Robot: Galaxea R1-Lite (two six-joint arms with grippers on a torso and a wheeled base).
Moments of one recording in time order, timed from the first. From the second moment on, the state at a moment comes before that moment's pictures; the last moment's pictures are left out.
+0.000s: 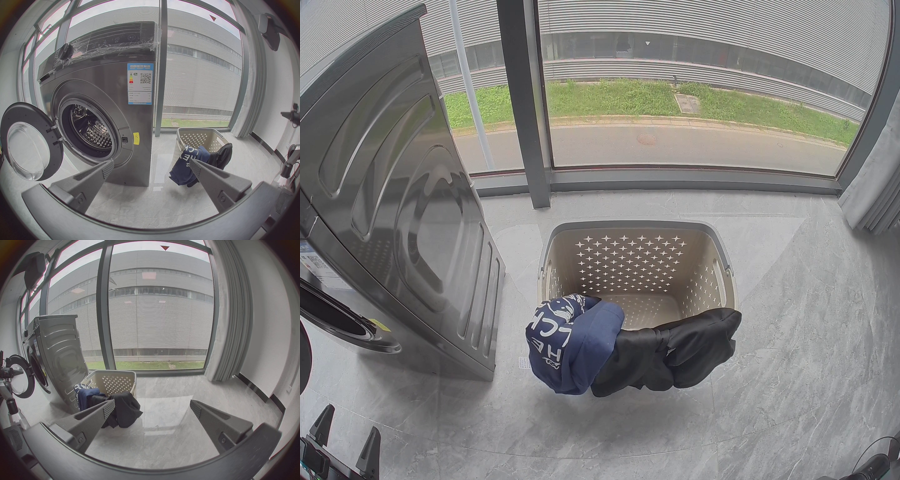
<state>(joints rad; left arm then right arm) -0.01 0.02 -0.02 0.01 0.01 -0.04 0.03 0.14 -0.26 -0.09 -0.01 0.03</state>
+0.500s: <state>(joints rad) -0.01 0.02 -0.02 0.01 0.01 -0.04 0.18 0.82 -0.25 -0.29 0.01 0.17</state>
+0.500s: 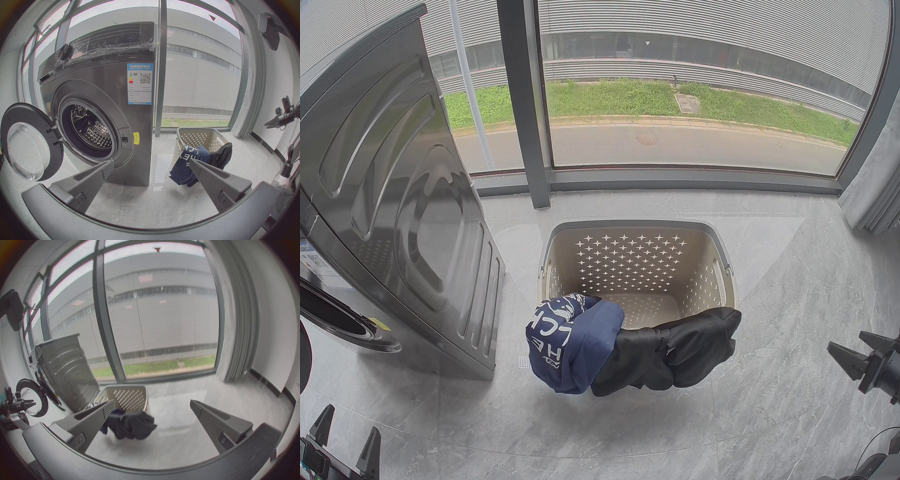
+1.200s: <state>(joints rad) -0.01 0.02 -0.02 0.01 -0.01 0.00 0.29 1.69 -0.27 -0.86 0.08 0.14</state>
